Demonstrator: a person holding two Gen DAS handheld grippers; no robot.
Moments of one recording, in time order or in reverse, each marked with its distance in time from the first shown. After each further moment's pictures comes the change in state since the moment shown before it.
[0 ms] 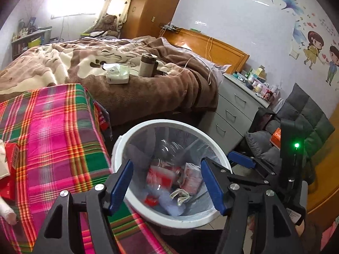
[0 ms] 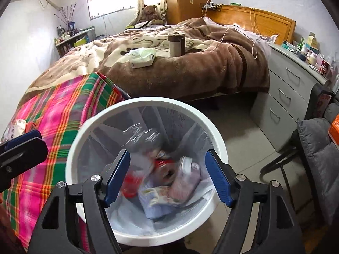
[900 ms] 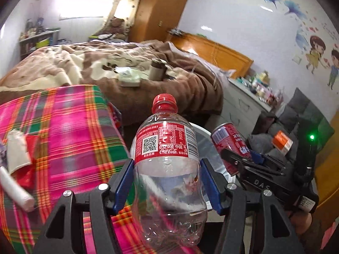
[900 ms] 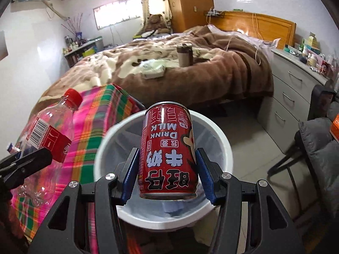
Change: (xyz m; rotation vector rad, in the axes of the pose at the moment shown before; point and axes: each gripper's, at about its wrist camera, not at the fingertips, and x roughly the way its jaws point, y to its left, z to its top) left arm -0.033 0.012 -0.008 -0.012 -0.017 0.028; right arm -0.021 0.015 0.001 0.017 -0.041 0.056
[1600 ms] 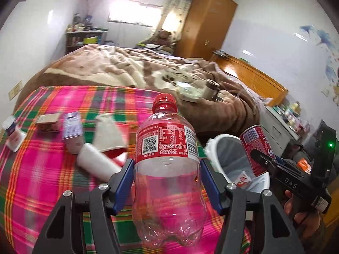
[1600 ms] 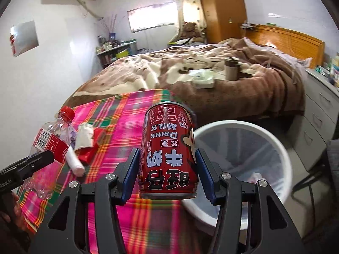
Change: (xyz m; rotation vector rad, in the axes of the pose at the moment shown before) left arm -0.115 0.112 -0.034 -0.174 -0.117 0.209; right arm -0.030 0.091 -0.002 -0.083 -0.072 0.169
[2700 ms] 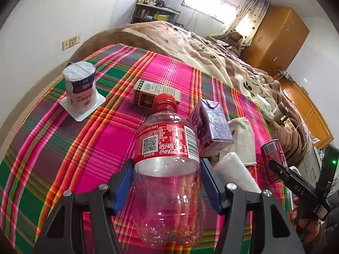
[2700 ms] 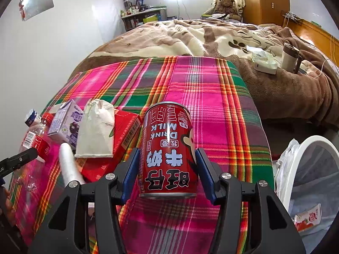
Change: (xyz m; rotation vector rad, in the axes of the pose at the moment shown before) left arm 0.019 0.213 -0.008 -0.359 0.063 0.281; right arm 0.131 0.112 0.008 -0.154 0.212 0.139
